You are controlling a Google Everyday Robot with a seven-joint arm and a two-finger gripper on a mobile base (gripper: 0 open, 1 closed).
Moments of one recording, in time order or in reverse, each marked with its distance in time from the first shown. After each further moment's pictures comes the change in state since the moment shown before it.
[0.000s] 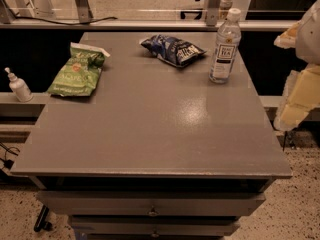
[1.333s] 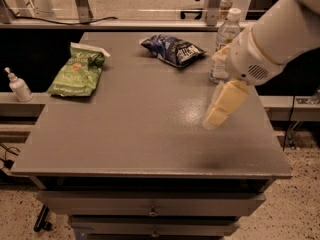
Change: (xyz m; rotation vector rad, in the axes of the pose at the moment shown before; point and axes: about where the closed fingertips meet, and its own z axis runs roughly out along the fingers) arm -0.094 -0.003 0.082 -0.077 -0.289 -0.008
